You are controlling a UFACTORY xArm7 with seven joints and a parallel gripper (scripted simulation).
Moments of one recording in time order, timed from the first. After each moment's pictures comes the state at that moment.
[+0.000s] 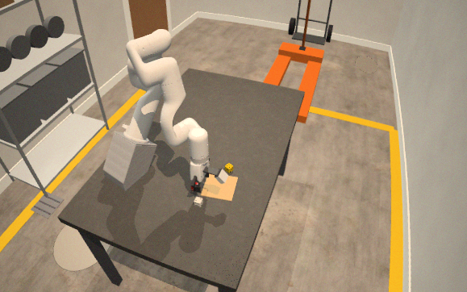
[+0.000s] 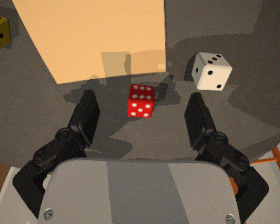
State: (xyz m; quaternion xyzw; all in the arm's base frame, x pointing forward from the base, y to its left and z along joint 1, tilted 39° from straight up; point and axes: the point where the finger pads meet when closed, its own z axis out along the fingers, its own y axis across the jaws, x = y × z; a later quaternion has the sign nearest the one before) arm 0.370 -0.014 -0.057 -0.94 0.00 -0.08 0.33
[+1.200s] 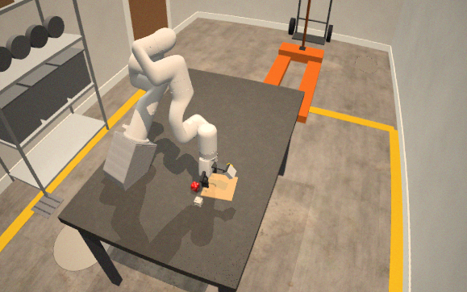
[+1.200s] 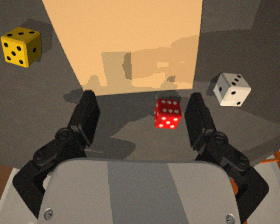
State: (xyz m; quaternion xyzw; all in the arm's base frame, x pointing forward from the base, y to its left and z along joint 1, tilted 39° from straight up) arm 0.390 0.014 -0.031 -0.94 0.00 -0.08 0.33
